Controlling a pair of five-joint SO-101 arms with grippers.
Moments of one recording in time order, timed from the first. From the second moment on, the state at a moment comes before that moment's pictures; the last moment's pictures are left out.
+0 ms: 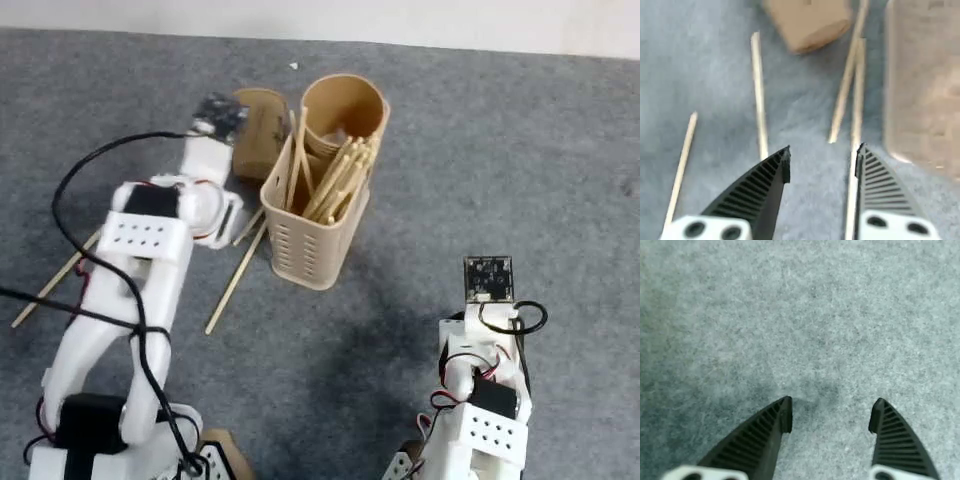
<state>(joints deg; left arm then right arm) -2.9 -15.0 27.1 59.5 -8.3 12.0 -77.6 96.0 37.0 21.9</state>
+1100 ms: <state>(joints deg) 1.5 24.7 5.1 59.6 -7.4 12.0 -77.6 96.0 37.0 21.9</state>
